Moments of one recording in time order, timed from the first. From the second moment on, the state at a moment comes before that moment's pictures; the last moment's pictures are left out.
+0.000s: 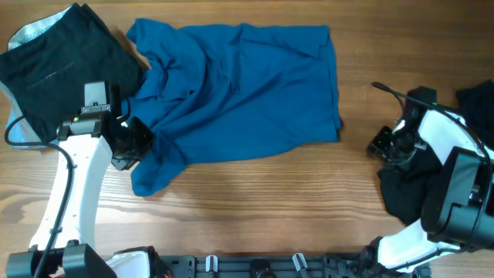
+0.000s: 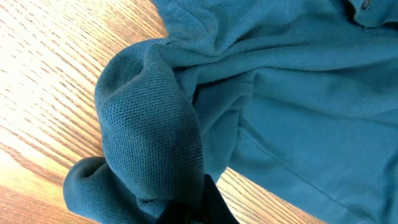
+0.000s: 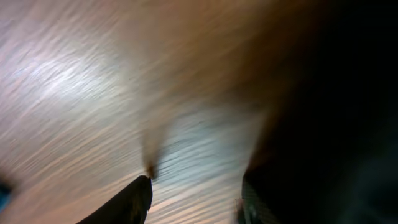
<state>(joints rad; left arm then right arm) 0.11 1.41 1.03 -0.99 0.11 -0.65 -0.30 1.78 0.98 -0.85 -0.04 0.42</state>
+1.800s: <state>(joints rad) 0.11 1.41 1.03 -0.98 0.11 -0.65 0.01 1.68 0.77 -0.28 -0.34 0.45</state>
